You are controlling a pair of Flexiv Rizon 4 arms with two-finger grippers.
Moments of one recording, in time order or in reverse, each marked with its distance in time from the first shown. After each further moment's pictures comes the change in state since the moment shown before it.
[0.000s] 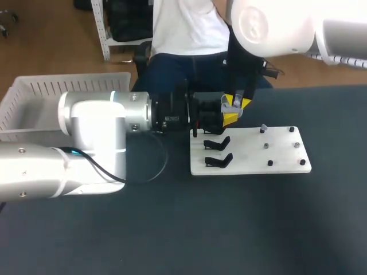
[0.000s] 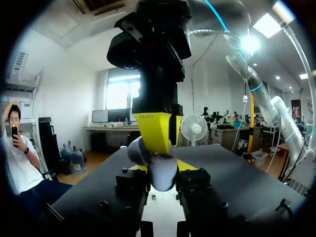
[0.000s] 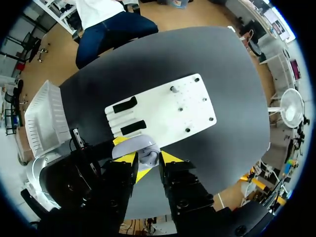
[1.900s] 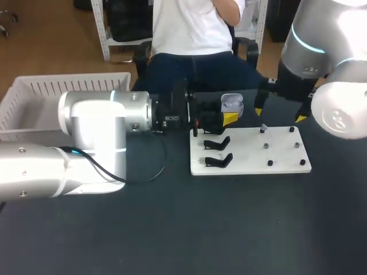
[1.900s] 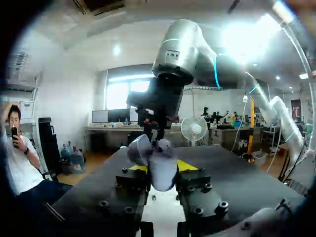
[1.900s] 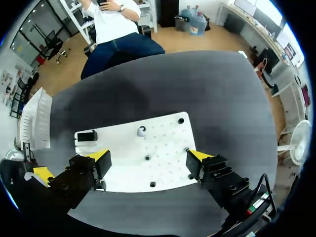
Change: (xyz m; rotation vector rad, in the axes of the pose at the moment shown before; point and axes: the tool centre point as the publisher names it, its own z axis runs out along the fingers) left arm -0.001 0.000 0.000 0.000 -0.001 0.000; right arm -0.077 -0.092 0.073 -0.102 -0.246 -0.173
